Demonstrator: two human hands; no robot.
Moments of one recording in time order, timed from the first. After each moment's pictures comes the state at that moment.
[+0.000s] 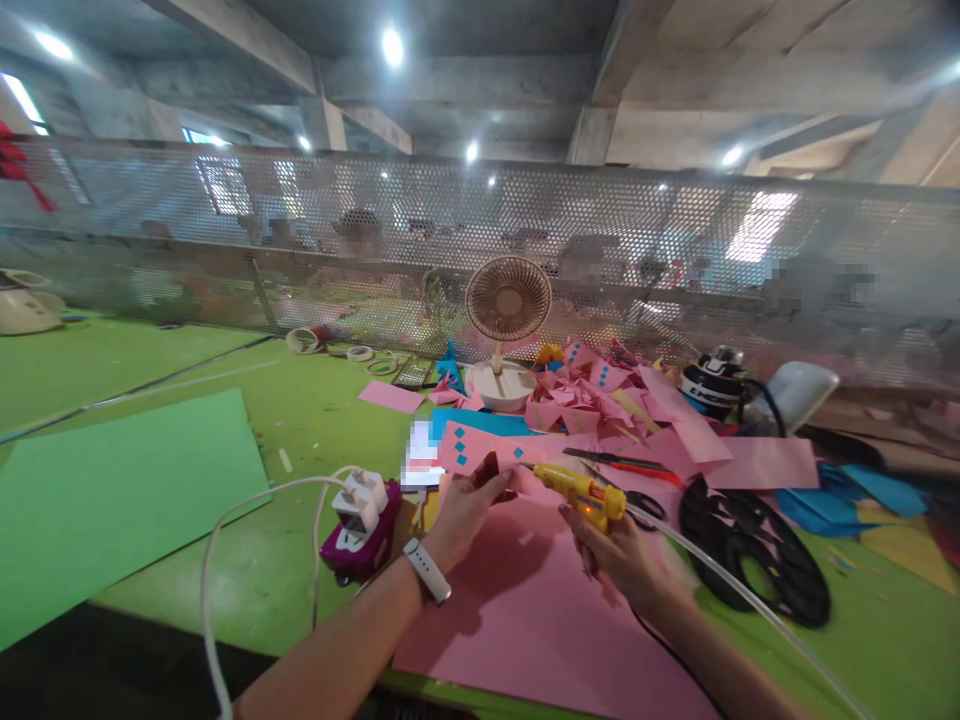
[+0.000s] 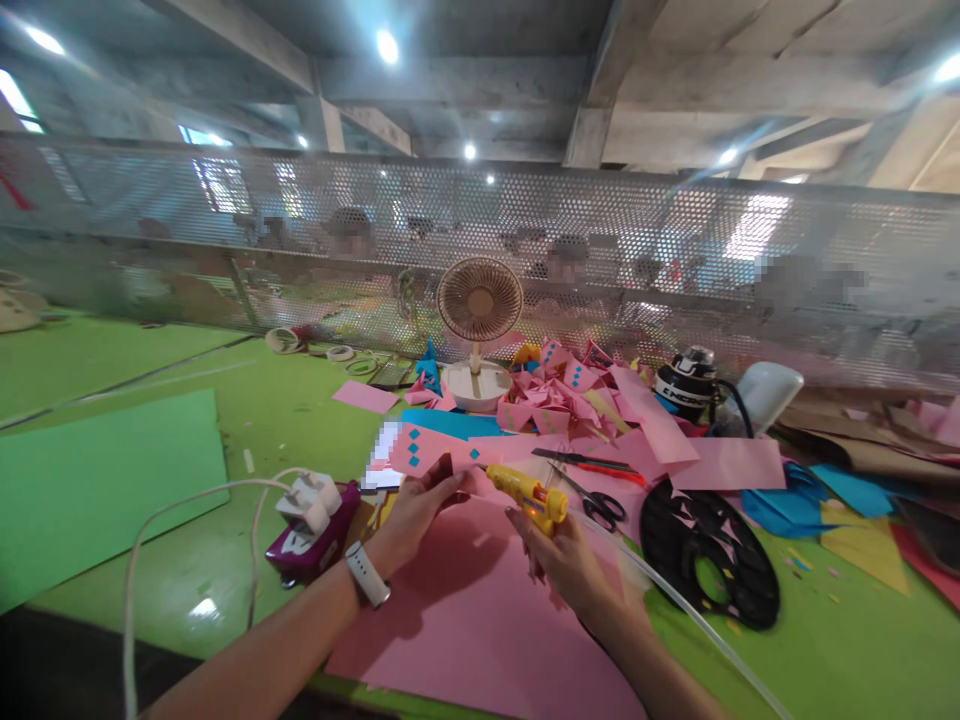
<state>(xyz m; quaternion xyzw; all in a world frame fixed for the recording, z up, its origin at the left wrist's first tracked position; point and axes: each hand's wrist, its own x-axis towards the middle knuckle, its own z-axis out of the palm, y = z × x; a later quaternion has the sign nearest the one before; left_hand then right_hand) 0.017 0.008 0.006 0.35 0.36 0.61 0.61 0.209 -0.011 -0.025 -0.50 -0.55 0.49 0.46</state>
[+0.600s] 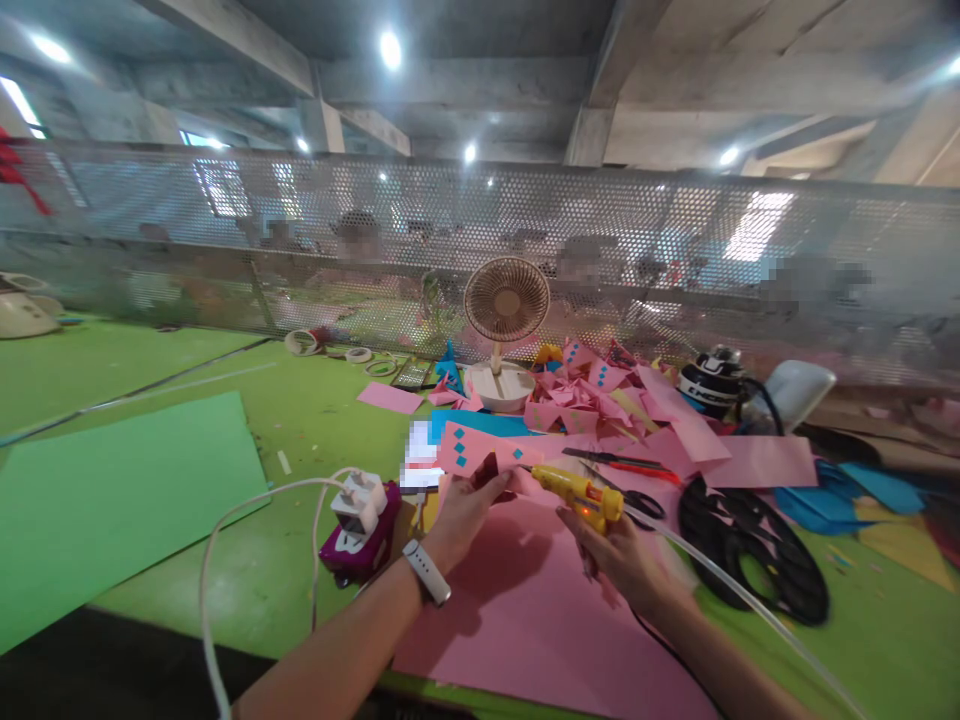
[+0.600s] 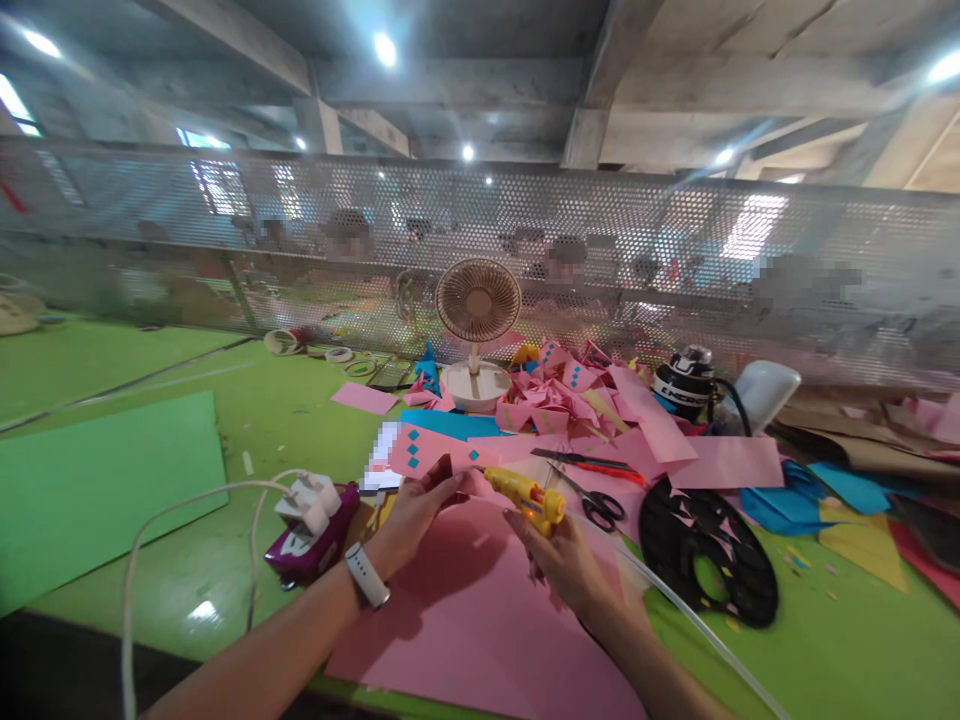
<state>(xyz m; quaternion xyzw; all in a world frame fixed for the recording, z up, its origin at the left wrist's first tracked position) 0.015 0.009 0.003 0.38 0.39 0.59 0.60 0.210 -0.014 -0.023 -0.51 -0.57 0.47 0.45</state>
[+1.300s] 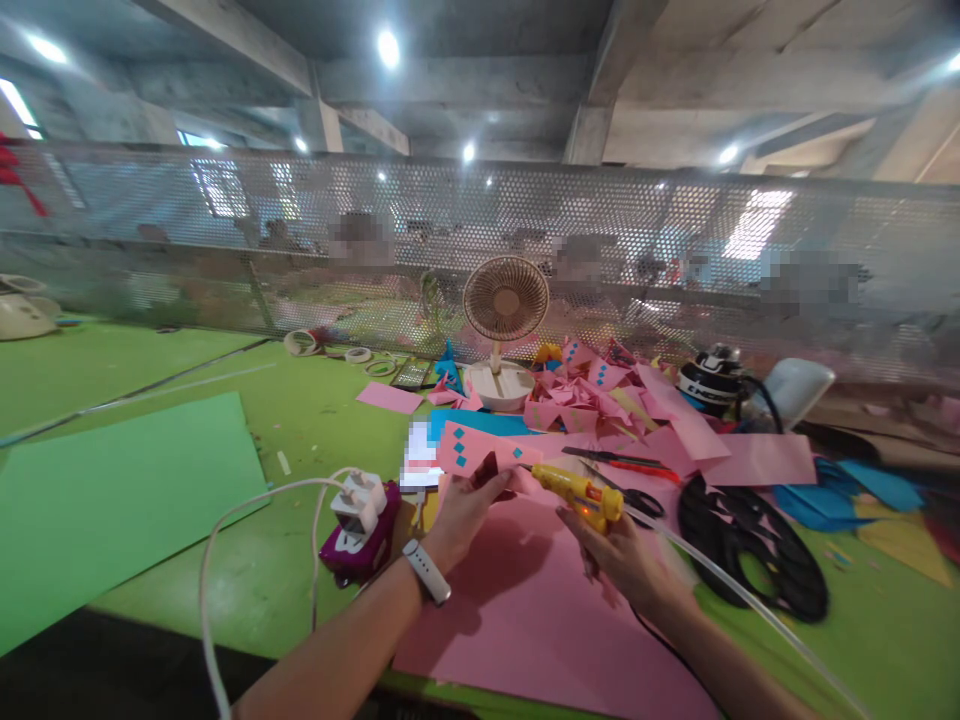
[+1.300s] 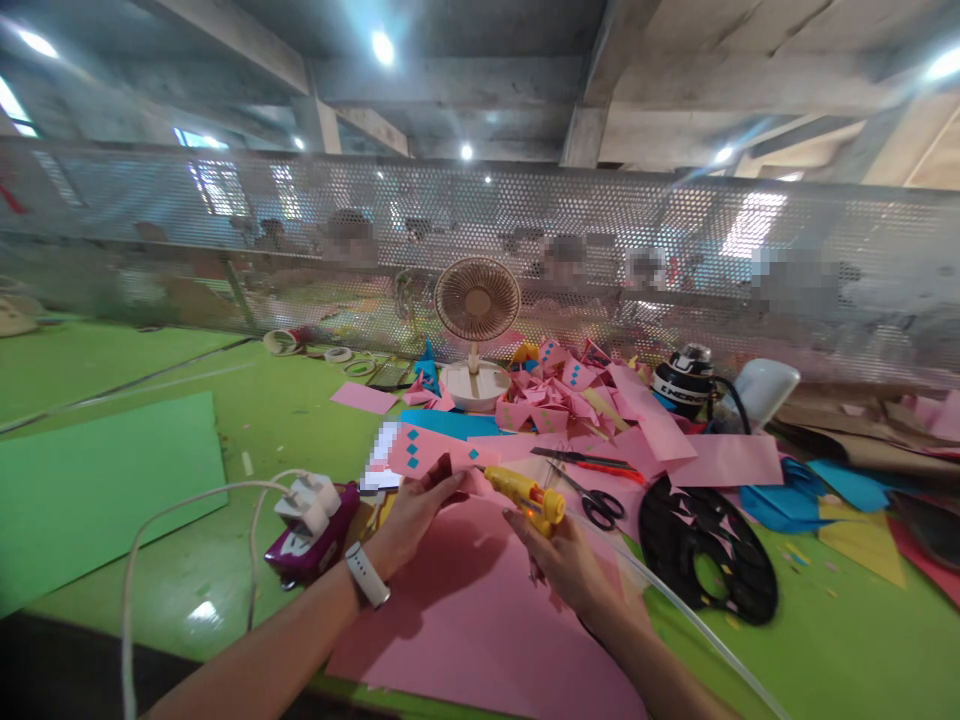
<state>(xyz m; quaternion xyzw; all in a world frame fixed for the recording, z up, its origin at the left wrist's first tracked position) 0.016 0.009 0.004 0.37 0.39 0.59 0.60 0.211 -0.014 -0.025 -0.51 -0.57 0.47 0.44</state>
